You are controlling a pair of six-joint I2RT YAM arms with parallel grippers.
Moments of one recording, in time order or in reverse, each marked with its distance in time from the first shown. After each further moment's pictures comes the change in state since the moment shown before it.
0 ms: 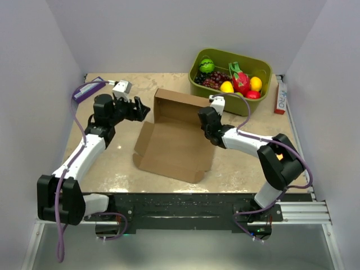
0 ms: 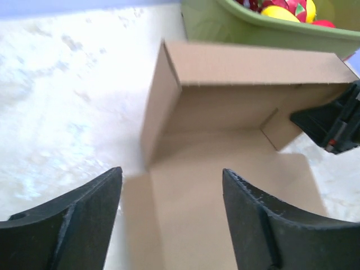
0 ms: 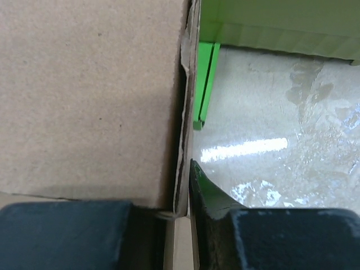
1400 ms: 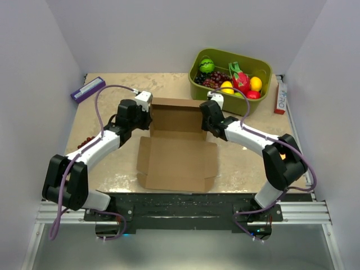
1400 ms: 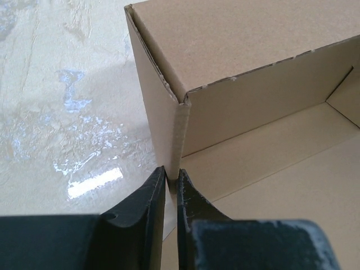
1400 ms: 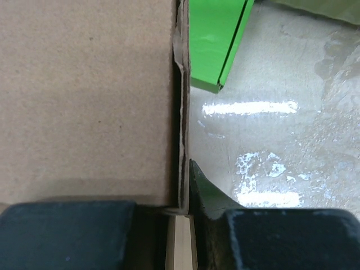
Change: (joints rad) left arm -0.190 0.133 0.000 -0.089 -0.297 0.124; right arm -0.054 -0.035 0.117 -0.304 -0.253 -0.025
